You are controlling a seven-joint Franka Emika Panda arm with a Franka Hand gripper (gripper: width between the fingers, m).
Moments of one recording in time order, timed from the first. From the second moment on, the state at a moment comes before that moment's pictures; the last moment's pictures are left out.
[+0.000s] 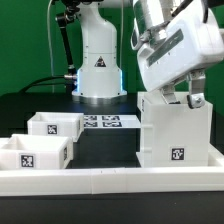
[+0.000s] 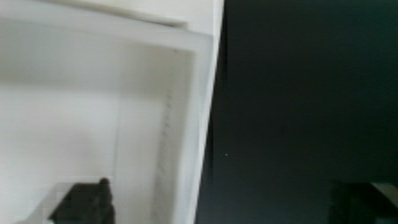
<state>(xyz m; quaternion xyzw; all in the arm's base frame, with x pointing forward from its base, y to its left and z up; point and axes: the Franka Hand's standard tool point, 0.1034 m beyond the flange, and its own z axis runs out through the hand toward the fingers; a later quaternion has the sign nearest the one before) 0.637 0.085 0.119 -0.76 0.62 -0.08 0.19</state>
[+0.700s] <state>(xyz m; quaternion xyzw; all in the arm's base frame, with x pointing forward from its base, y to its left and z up) 0.617 0.091 0.159 -0.83 0.52 -0.09 0.18</state>
